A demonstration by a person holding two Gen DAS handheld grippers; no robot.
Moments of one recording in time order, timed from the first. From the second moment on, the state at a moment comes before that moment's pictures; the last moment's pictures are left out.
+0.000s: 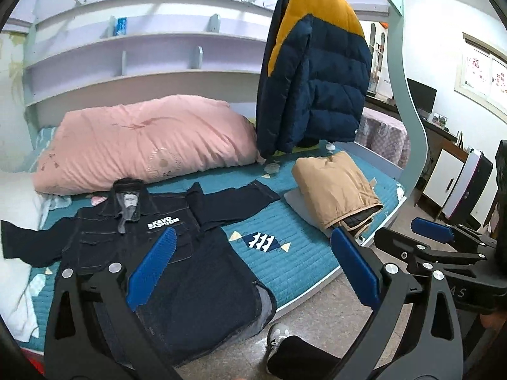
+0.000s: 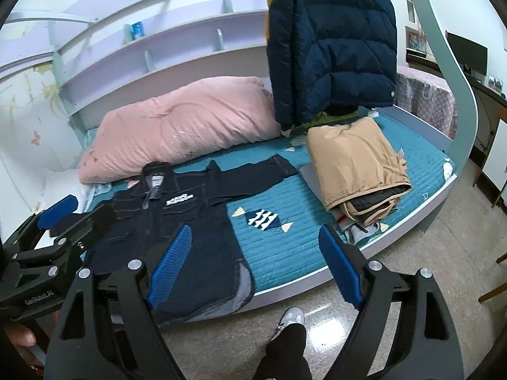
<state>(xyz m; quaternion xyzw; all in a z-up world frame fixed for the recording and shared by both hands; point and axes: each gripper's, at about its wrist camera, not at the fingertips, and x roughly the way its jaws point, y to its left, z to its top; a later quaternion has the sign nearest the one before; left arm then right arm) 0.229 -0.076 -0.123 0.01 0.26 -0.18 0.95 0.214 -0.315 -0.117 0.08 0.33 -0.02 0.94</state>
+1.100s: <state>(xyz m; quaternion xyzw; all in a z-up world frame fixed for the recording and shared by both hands) 0.032 0.027 -0.025 0.03 0.17 -0.02 0.98 0.069 -0.211 -0.028 0.04 0.24 0.08 0.97</state>
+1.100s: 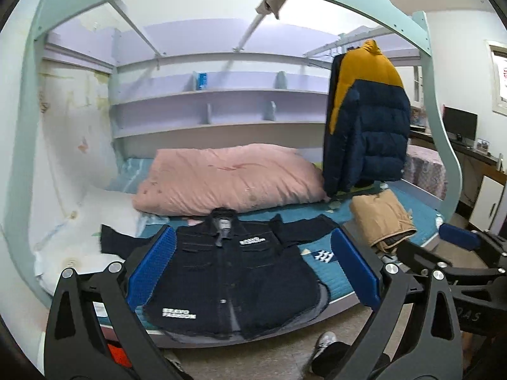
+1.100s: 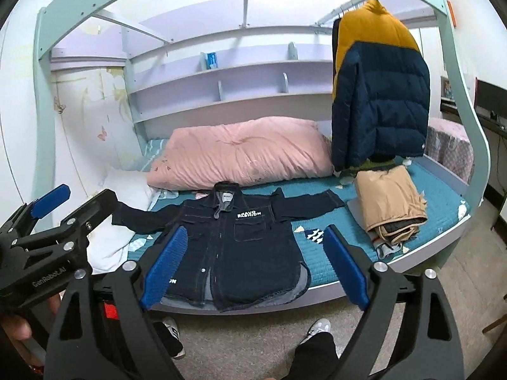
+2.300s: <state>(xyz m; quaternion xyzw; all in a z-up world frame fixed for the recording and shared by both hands) -0.008 0.047 0.007 0.02 0.13 0.00 0.99 0.027 -0.196 0.002 0.02 0.19 0.09 0.98</state>
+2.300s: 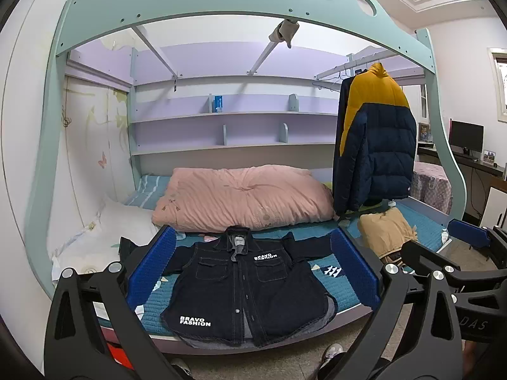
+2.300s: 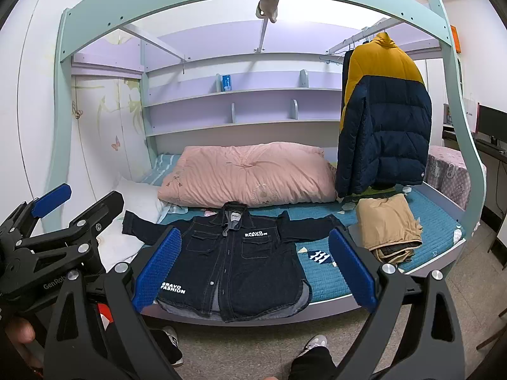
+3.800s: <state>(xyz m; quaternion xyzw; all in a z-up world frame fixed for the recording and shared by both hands) -0.011 0.043 0.014 0.03 0.11 0.00 0.99 0.024 -0.190 0.003 0.02 0.19 0.09 0.98</state>
